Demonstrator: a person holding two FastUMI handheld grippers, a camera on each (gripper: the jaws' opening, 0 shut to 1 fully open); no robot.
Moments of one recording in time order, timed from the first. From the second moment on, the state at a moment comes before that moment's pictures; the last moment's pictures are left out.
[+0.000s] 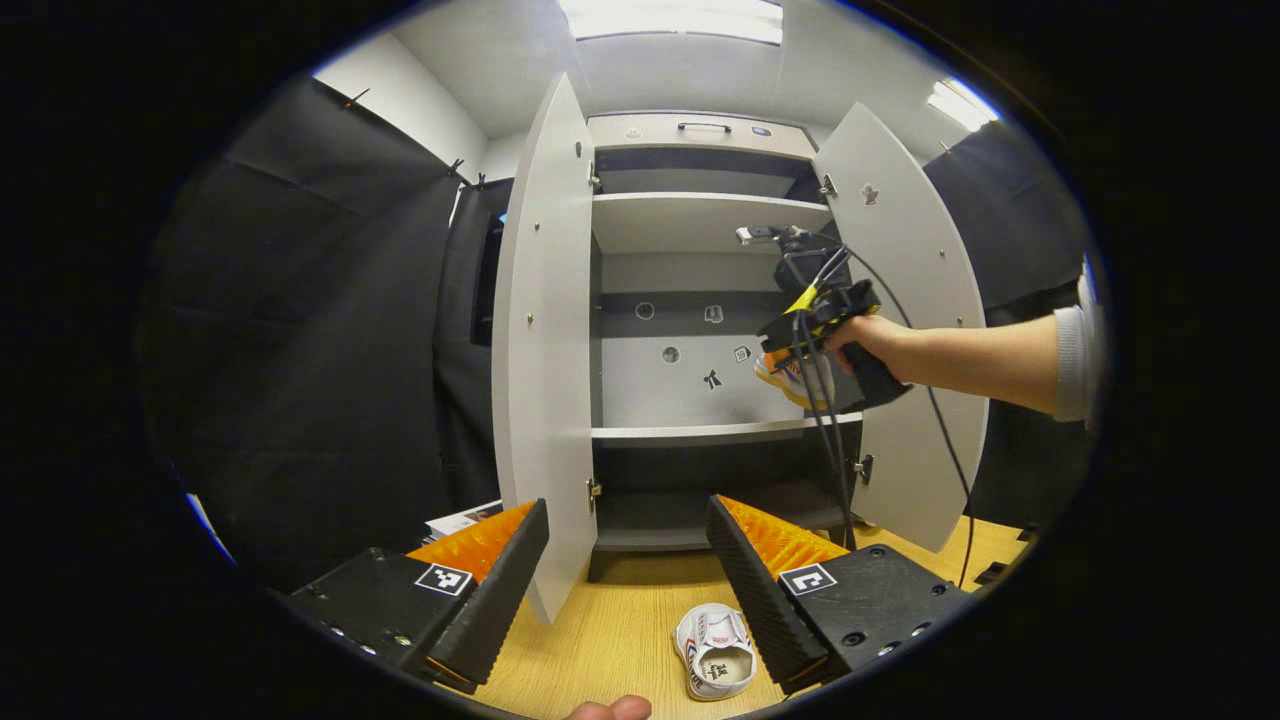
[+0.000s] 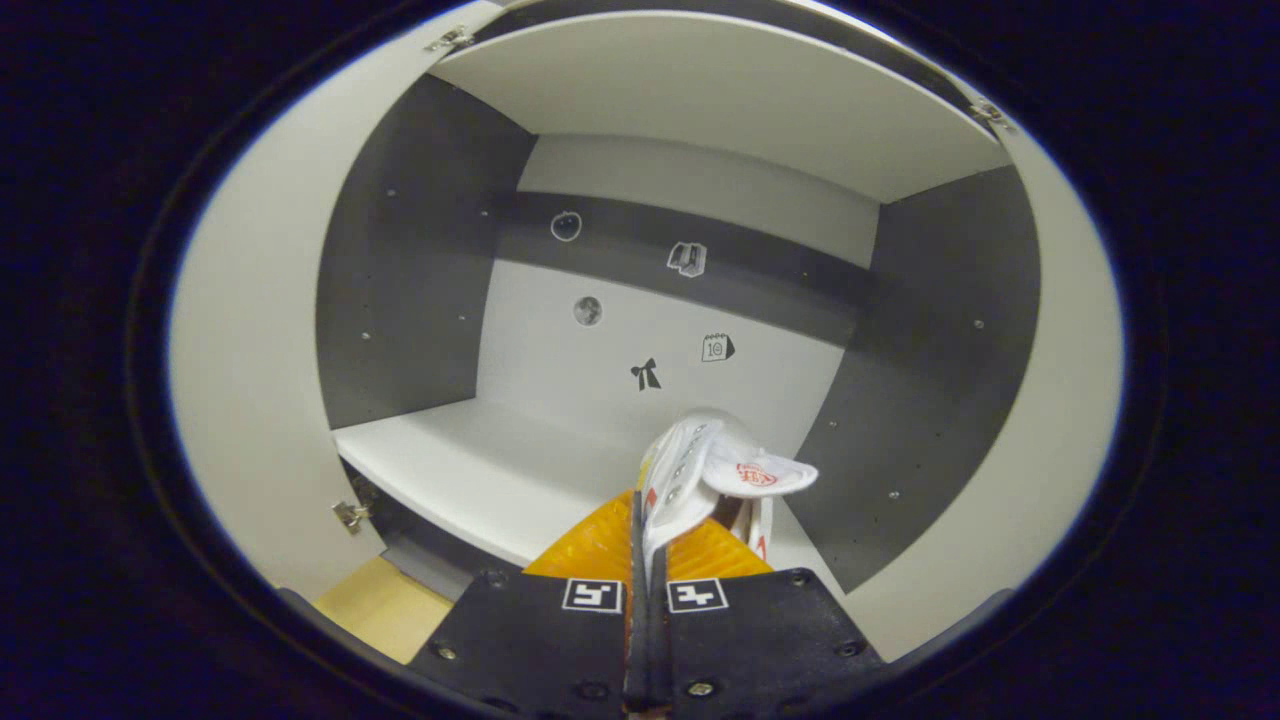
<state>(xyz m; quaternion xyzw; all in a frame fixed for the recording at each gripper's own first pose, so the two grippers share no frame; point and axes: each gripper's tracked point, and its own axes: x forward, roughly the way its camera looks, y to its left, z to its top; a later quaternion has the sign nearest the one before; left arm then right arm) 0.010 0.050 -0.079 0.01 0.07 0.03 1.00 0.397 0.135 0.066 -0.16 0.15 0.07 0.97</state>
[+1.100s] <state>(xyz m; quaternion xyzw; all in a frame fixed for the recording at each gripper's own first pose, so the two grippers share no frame) 0.019 0.070 -0.097 0.01 0.09 0.06 0.99 0.434 0.141 0.051 -0.18 0.21 0.05 0.96</state>
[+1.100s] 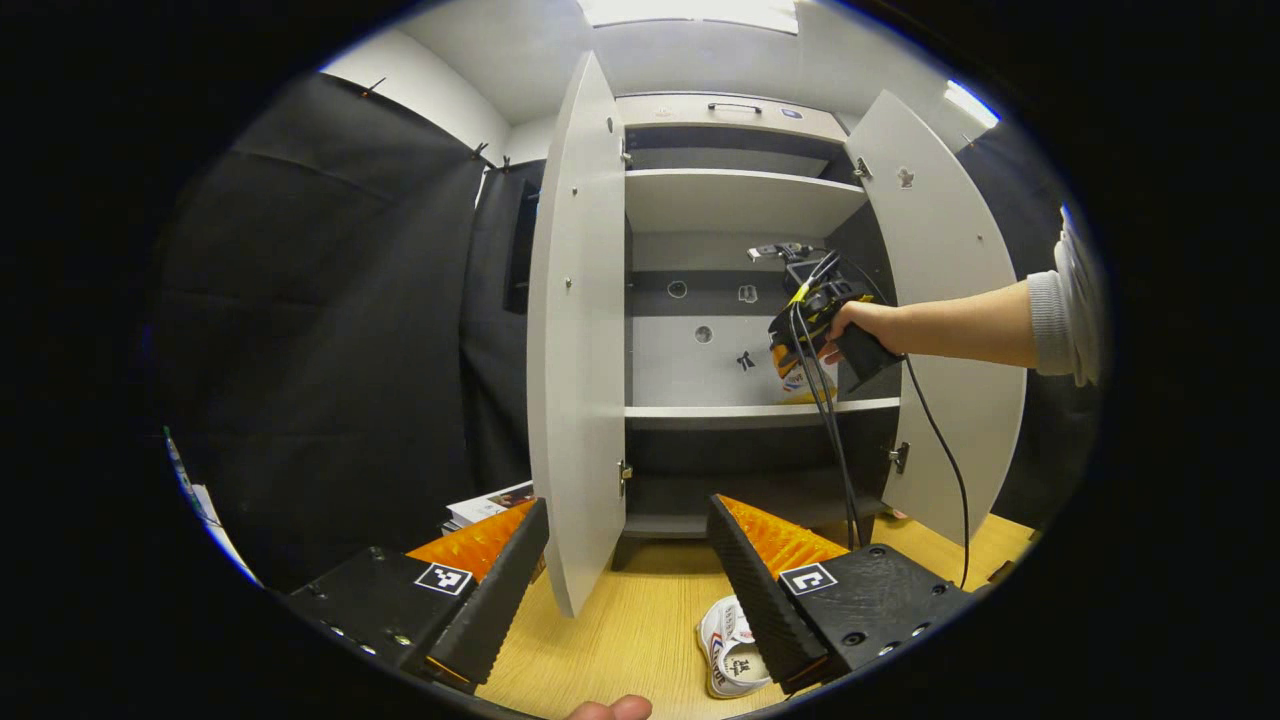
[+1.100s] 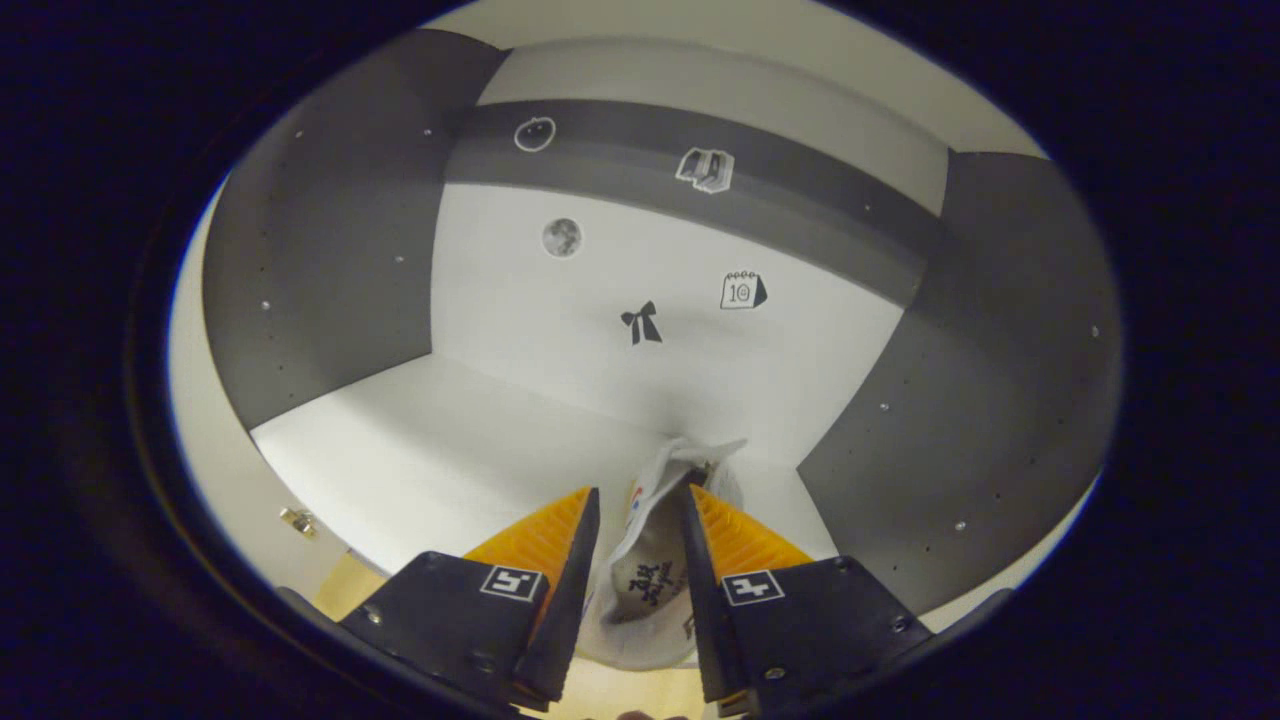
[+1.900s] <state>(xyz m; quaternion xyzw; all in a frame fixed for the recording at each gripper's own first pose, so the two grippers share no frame) 0.006 0.013 -0.159 -0.01 0.13 -0.01 0.99 0.093 0.087 0.042 -0.06 -0.04 0.09 0.99</state>
